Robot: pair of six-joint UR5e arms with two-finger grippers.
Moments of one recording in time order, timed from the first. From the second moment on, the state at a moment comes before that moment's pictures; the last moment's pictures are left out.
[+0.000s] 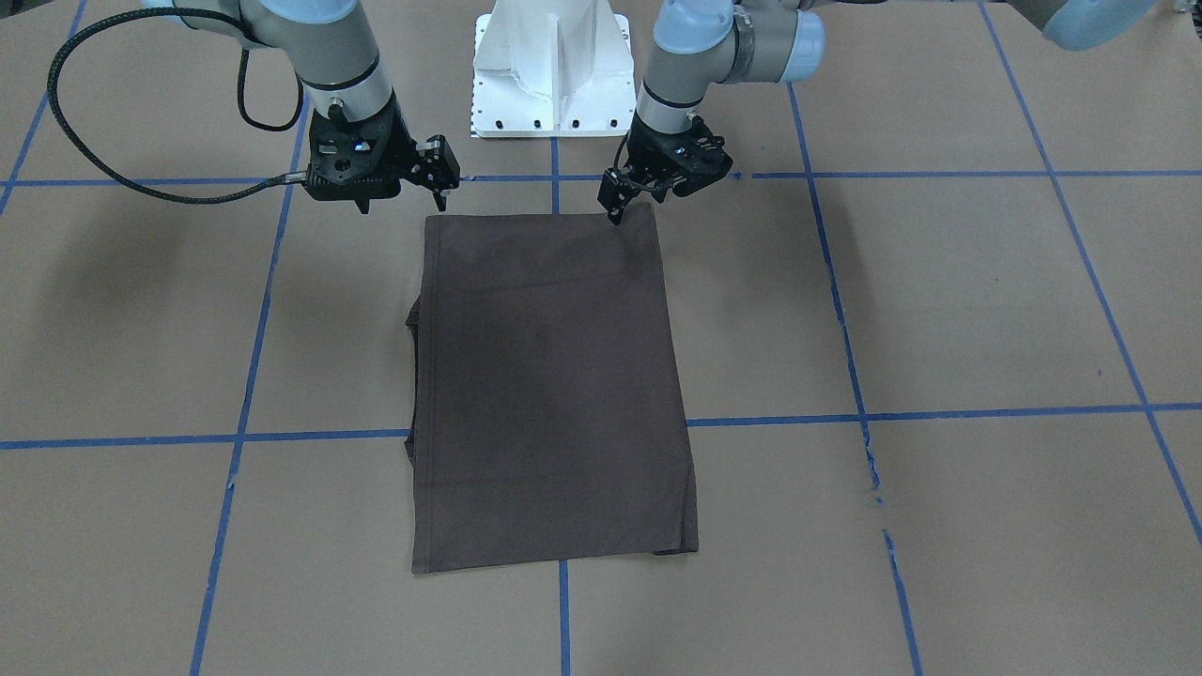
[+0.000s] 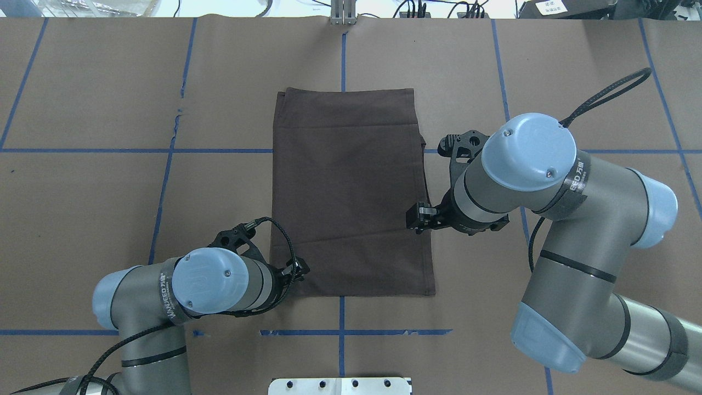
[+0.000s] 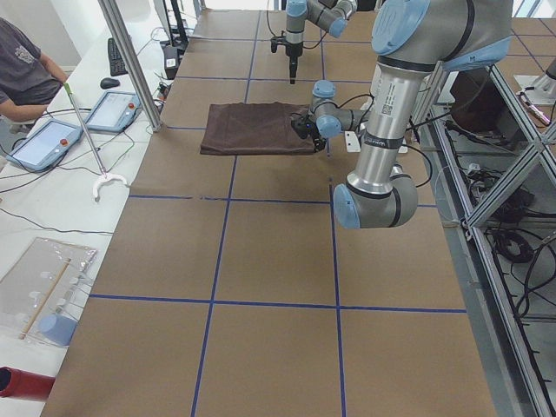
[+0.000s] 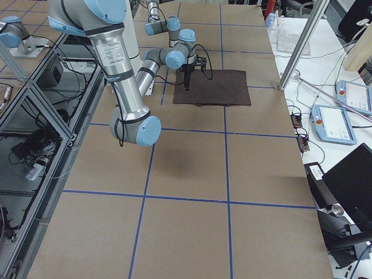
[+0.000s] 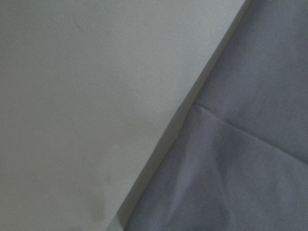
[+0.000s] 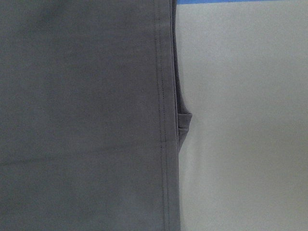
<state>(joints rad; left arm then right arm) -0.27 -2.00 -1.85 -1.79 -1.68 -2.00 0.55 -1.14 2.06 -1.73 1.94 1.21</state>
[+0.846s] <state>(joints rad) -0.28 -2.00 -1.84 -1.79 -1.67 -1.99 0.55 -1.14 2.06 -1.73 1.94 1.21</state>
